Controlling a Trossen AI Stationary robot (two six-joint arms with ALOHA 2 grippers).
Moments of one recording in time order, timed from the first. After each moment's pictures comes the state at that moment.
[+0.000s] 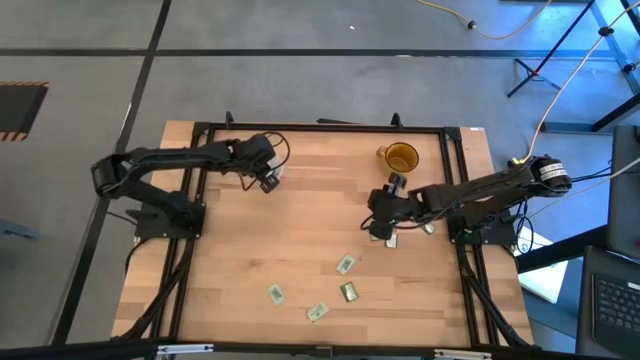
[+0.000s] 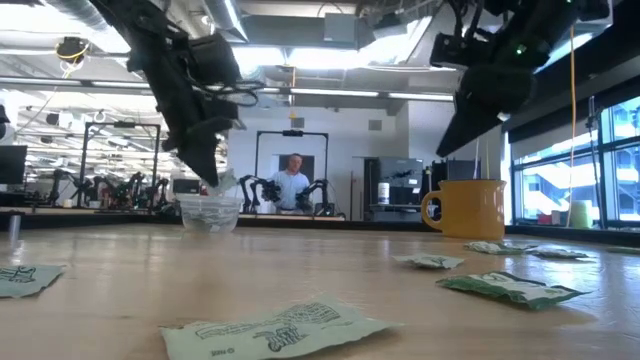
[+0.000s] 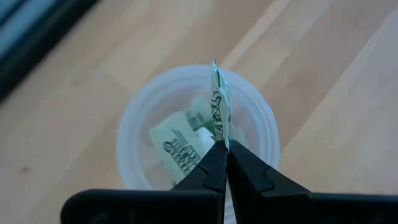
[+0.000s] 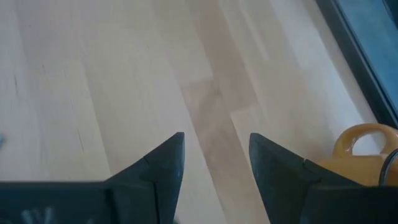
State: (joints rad) left arm 0.49 1.33 0.75 -0.47 -0.14 -0.19; right arm 0.16 1.34 0.83 -0.52 0.52 0.29
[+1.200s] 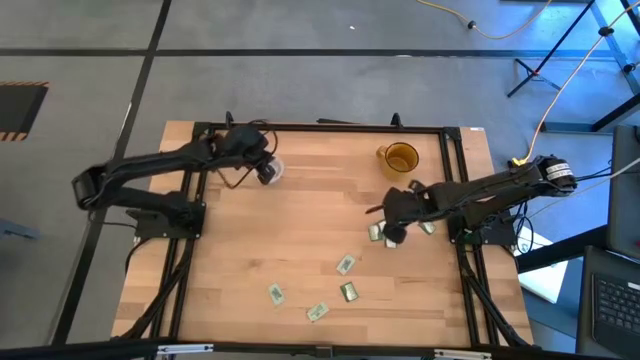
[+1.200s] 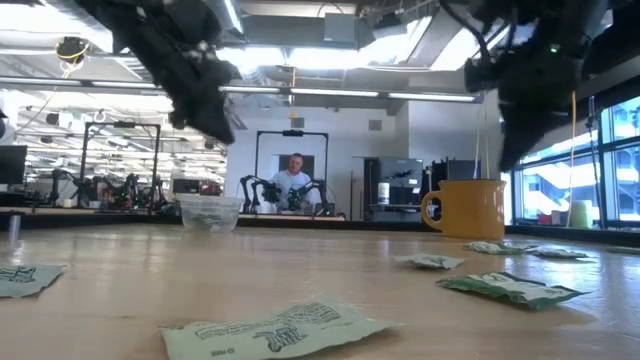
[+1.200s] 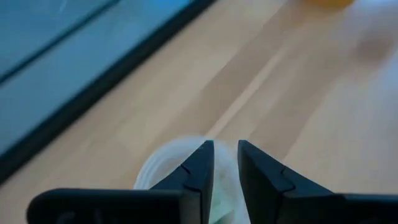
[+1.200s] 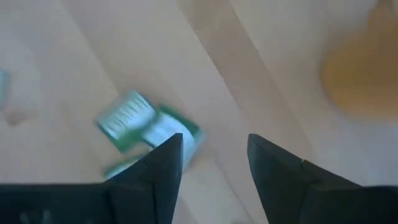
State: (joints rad) left arm 0.51 1.12 0.73 -0.35 -0.10 -0.15; right arm 0.16 1.27 0.82 -0.85 0.34 0.64
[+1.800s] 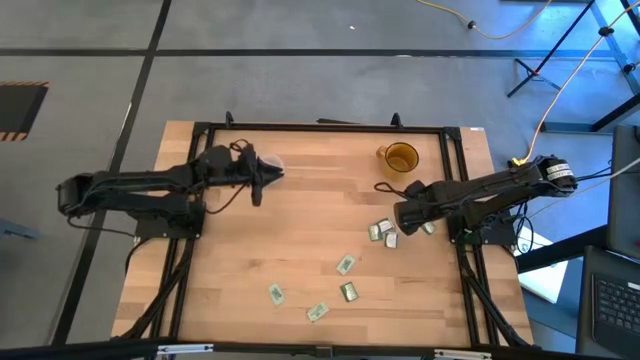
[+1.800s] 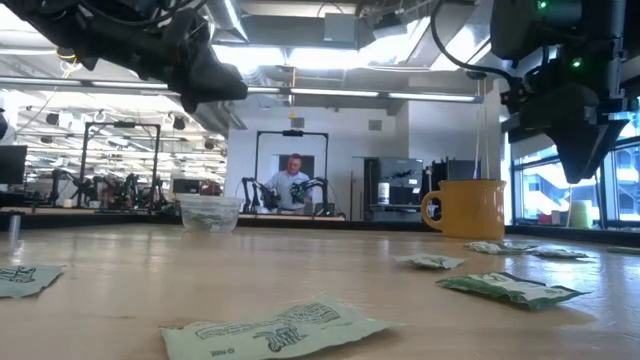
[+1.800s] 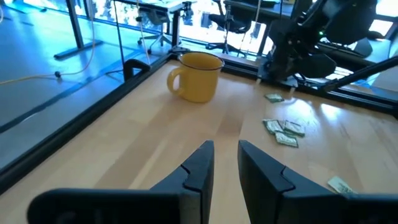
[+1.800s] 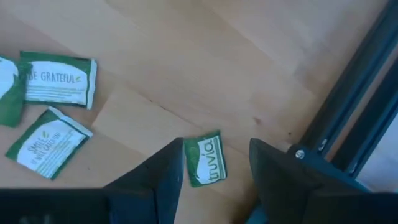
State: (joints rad) left arm 0.34 0.89 0.43 0.21 0.08 -0.14; right arm 0.15 1.27 0.82 -1.25 0.26 1.15
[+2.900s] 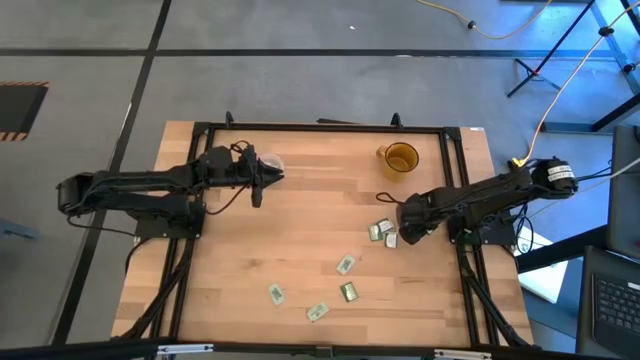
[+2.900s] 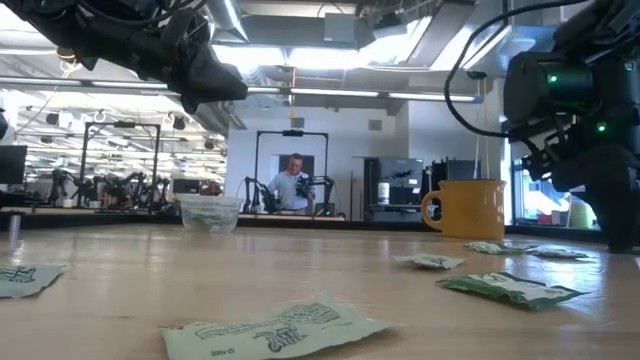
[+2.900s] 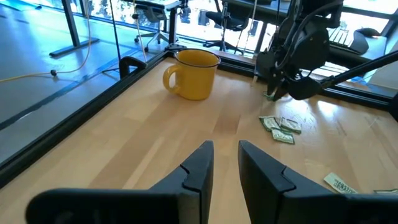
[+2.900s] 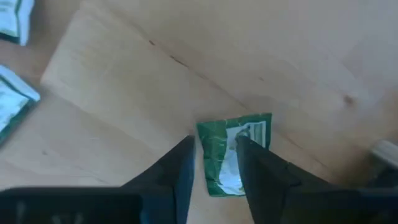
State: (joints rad) left arm 0.33 0.89 0.43 0.21 0.08 -0.15; right arm 0.07 1.28 0.51 -0.85 0.04 1.01
